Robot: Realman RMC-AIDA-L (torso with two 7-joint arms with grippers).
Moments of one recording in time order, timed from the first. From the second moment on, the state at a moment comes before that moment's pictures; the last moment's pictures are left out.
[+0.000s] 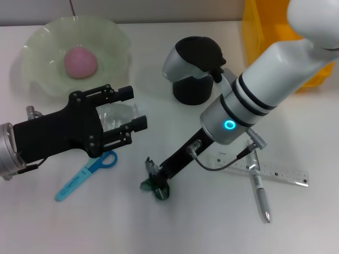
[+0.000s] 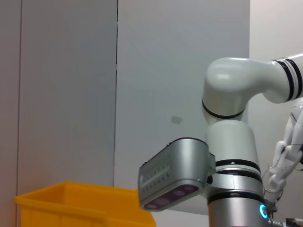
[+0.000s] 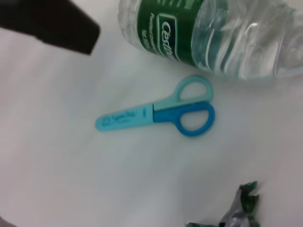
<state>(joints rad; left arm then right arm) -0.34 -2.07 0.95 0.61 1.53 1.69 -1.01 0.97 2.08 -1.78 -0.61 -1.91 -1.21 2.60</state>
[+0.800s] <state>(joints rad) -0.35 -2.07 0.92 0.60 1.53 1.69 -1.01 0.76 2.08 -1.52 -0.77 -1.98 -1.30 2.48</state>
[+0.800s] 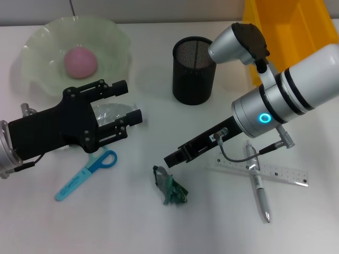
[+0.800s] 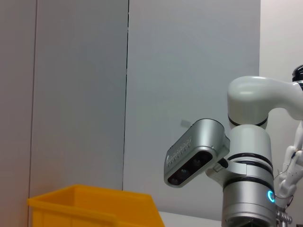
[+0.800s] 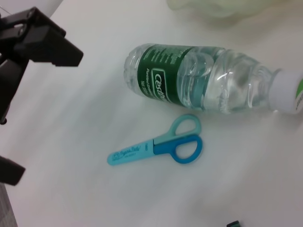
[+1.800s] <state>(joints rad) -0.35 -2.07 0.91 0.60 1.53 1.68 -1.01 0.90 2.08 -1.36 -0.79 -2.26 -1.53 2.59</state>
